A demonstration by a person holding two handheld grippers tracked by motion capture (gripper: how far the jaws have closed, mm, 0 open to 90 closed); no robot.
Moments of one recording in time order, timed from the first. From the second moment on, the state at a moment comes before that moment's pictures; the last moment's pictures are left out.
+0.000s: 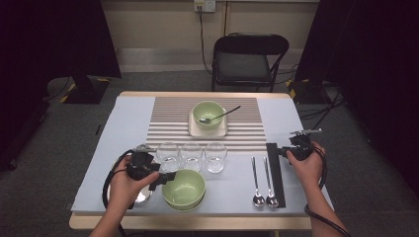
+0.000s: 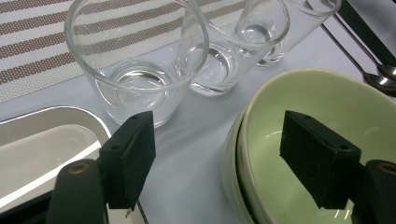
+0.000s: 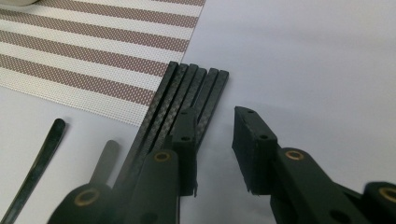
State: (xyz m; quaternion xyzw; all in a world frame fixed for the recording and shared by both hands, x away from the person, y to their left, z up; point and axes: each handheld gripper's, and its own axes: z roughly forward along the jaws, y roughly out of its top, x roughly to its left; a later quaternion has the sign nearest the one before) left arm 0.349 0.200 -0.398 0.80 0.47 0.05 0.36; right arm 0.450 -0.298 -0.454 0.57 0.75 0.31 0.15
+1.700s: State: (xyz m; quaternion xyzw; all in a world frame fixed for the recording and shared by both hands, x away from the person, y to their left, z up) left arm 0.350 0.201 -0.399 0.80 0.47 0.05 0.36; right arm 0.465 -0.301 -0.457 0.57 0.75 0.27 0.17
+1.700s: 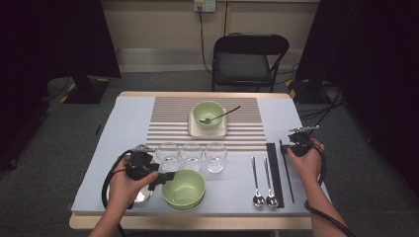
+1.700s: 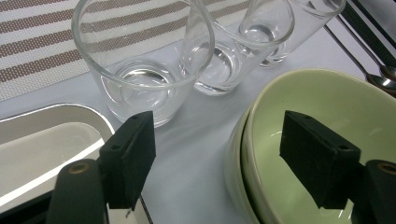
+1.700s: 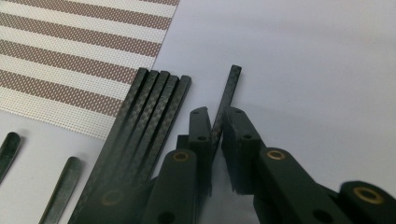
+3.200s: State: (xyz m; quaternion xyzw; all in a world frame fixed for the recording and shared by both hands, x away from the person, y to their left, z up) left arm 0.349 0.191 -0.399 0.81 0.46 0.05 0.36; right arm 0.444 -0.294 -0.457 0.62 0.72 0.25 0.18
